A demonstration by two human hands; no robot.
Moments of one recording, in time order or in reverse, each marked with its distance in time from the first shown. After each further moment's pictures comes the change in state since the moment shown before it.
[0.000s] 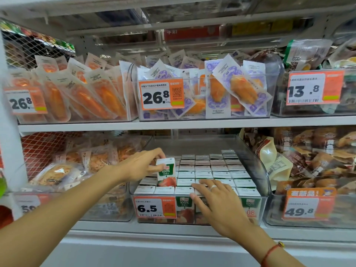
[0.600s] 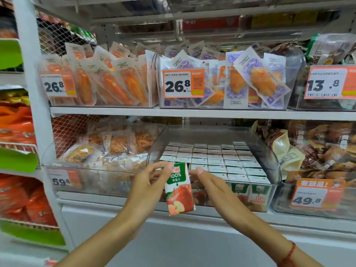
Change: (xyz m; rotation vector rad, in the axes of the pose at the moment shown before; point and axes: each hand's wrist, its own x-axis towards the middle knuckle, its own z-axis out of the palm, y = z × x) left_hand -0.127 0.085 0.045 -1.137 0.551 -0.315; right_hand -0.029 -0.067 -0.045 1.103 -0.183 0.150
